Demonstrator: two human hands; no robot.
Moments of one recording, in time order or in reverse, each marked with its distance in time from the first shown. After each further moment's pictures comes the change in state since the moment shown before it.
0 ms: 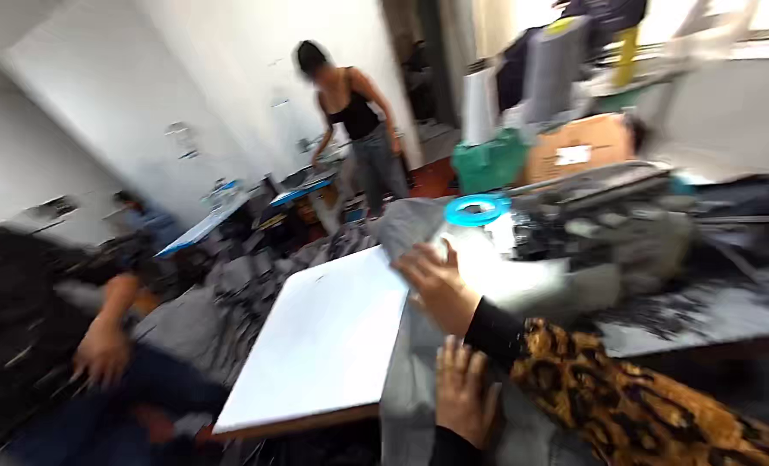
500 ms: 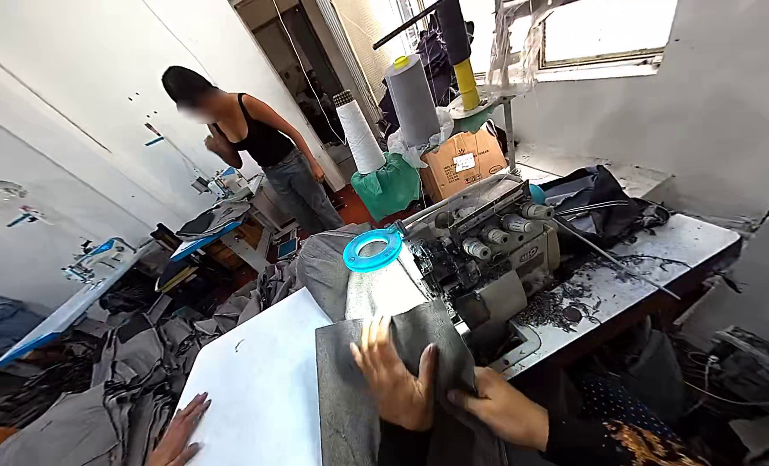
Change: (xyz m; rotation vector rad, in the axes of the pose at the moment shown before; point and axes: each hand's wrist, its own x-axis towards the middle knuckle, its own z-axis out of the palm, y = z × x) left_hand 0.112 0.005 0.018 -0.105 0.022 -0.173; right_hand -0.156 0.024 -0.067 0.792 -0.324 0.892
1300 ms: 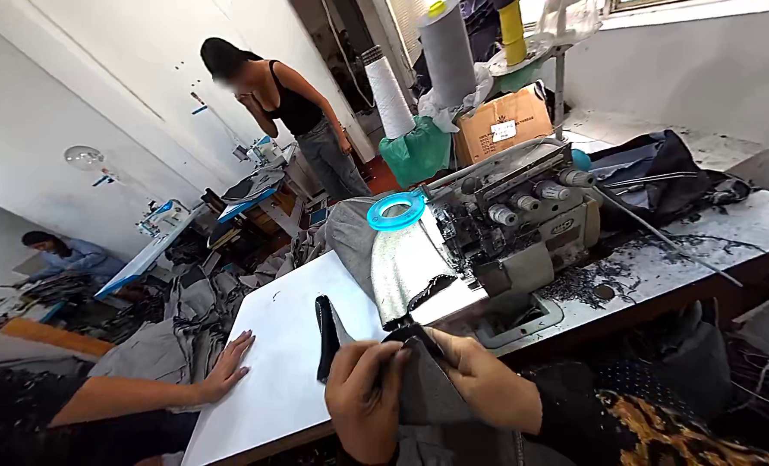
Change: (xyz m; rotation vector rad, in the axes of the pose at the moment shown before) left_hand -0.004 0.011 -0.109 -0.239 0.073 0.118; right_hand 0.006 -0.066 0.022 0.128 -0.138 -0.278
